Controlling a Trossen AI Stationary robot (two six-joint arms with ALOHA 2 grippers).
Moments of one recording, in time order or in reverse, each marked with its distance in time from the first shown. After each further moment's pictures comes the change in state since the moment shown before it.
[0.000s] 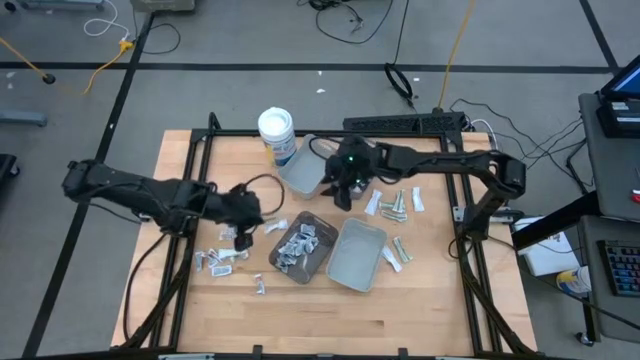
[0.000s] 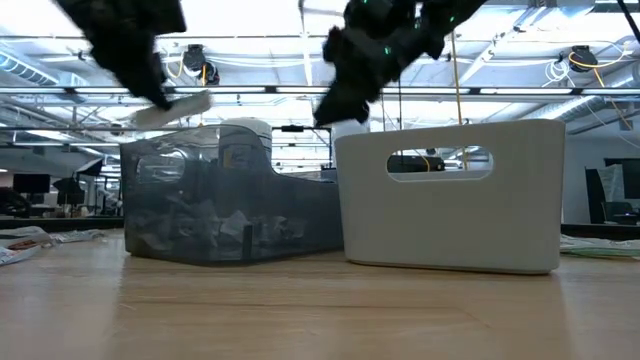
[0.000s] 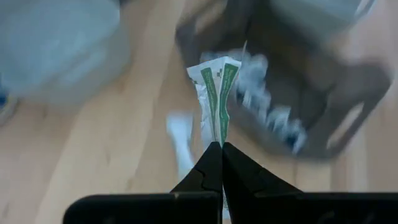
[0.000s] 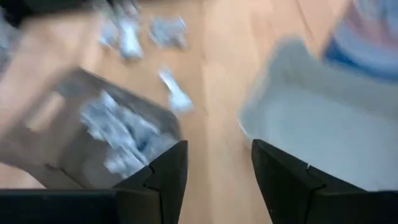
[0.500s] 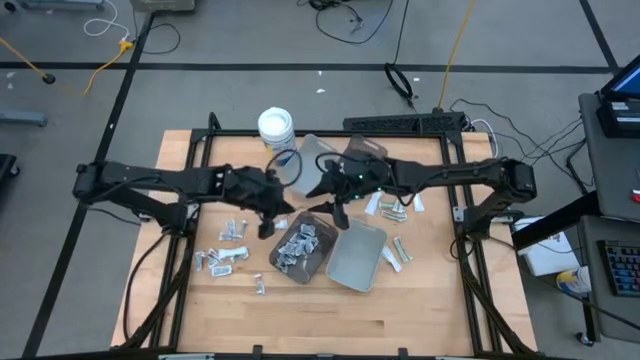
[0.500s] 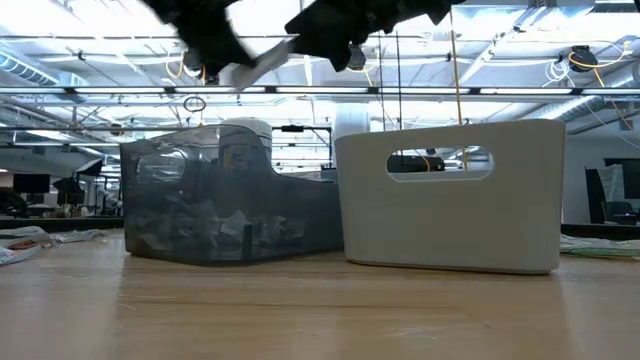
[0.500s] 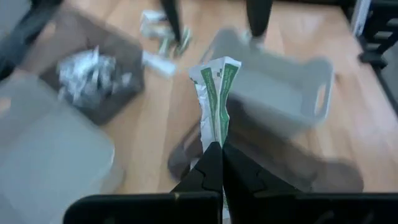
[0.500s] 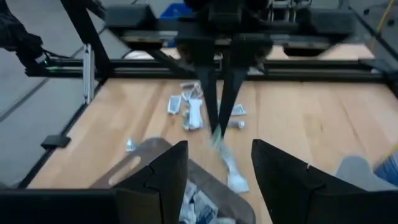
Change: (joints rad) left arm 0.170 0.181 0.159 0.282 0.186 0.260; right arm 0.168 -0.072 0.000 0.238 0.005 0.013
